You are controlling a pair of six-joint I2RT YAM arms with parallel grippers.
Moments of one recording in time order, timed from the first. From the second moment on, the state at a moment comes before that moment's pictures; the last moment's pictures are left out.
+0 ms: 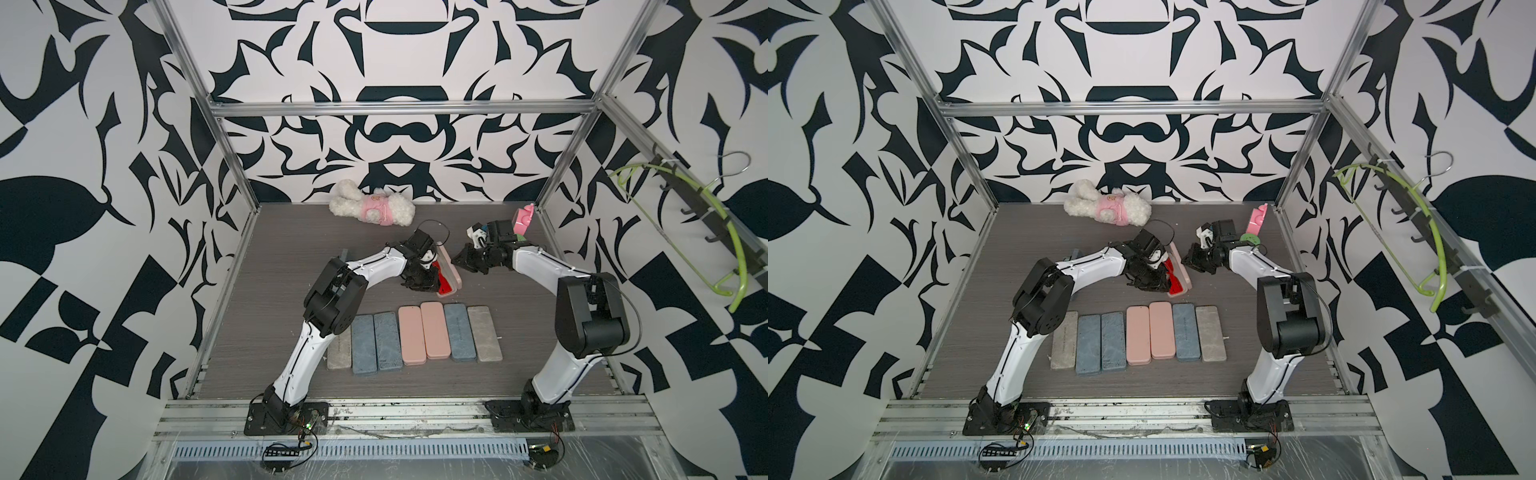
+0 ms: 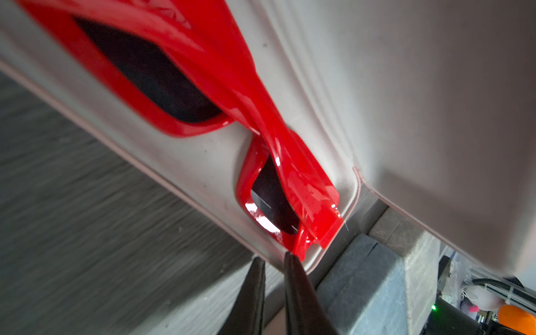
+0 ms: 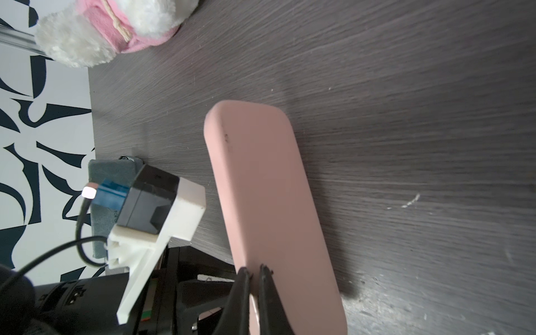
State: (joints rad) left arm -0.76 2.30 1.78 -0.60 0.47 -0.48; right arm 0.13 1.76 1.16 -0.38 -0.56 0.45
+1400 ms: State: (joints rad) left arm -0.61 1.88 1.56 -0.52 0.48 -0.53; right arm 0.24 1.71 1.22 -0.59 -0.40 0.42
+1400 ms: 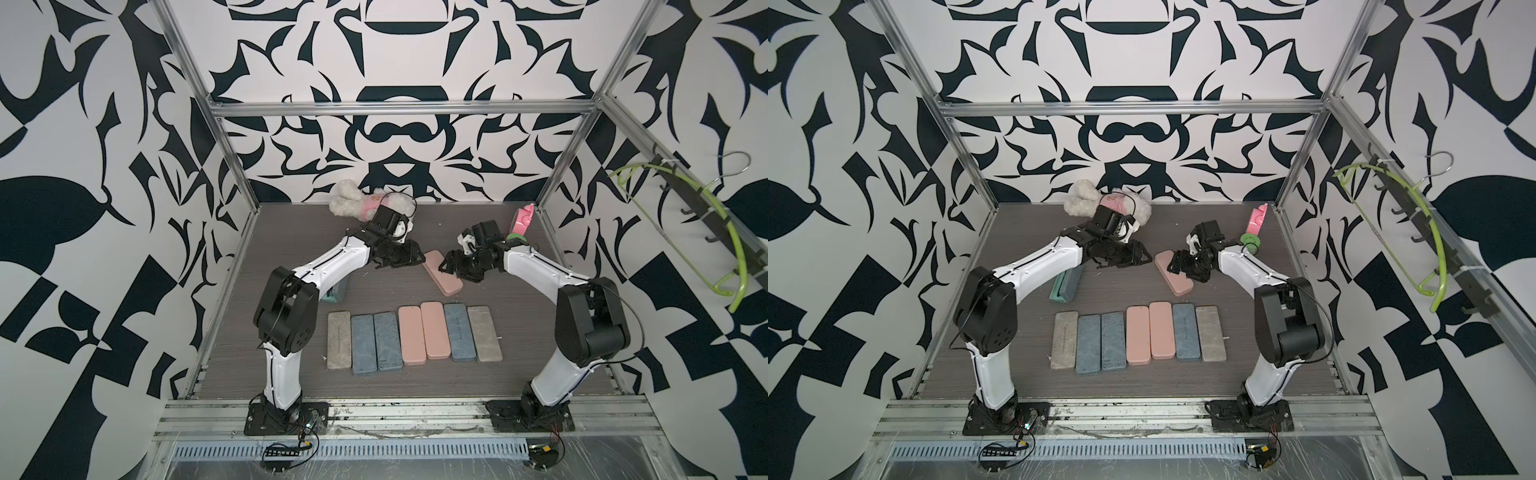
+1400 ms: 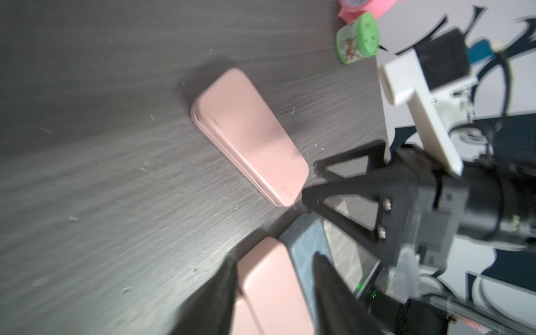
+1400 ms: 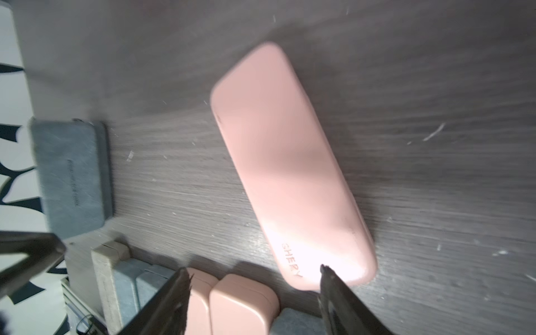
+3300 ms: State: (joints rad) left arm -0.40 1.47 1.20 -0.46 0.45 -0.56; right arm 0.40 2.08 1.51 -0.75 0.06 0.02
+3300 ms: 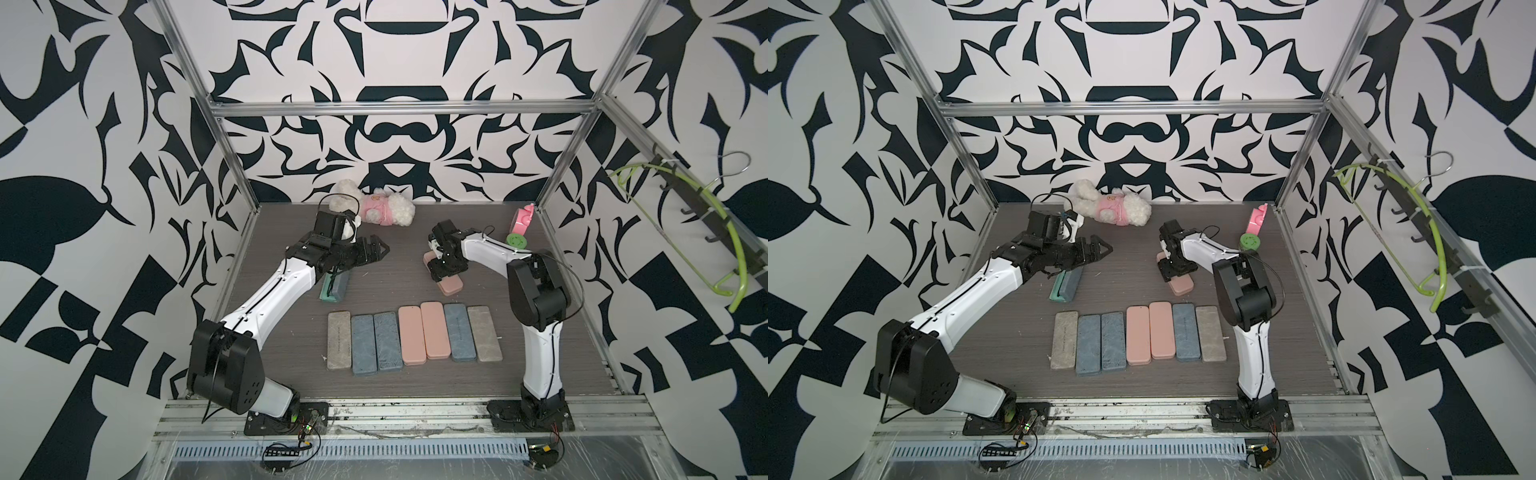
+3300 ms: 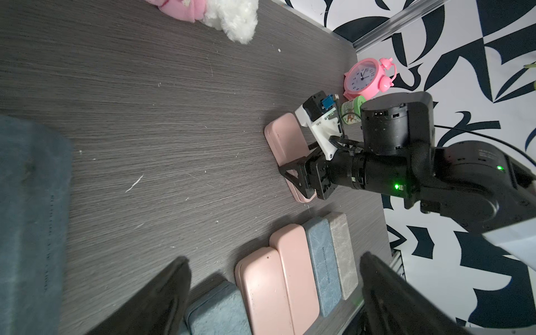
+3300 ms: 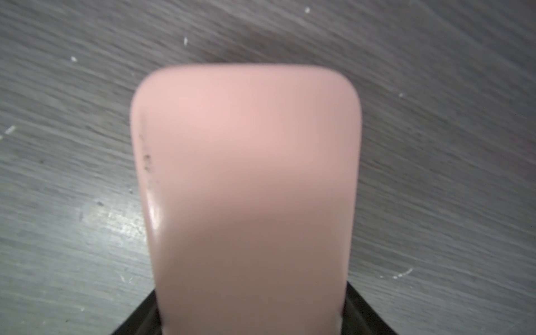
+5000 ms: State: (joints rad) left arm -0.44 1.48 1.18 -0.42 0.52 -0.61; right arm 0.46 1.44 0.98 -1.24 0.25 0.59
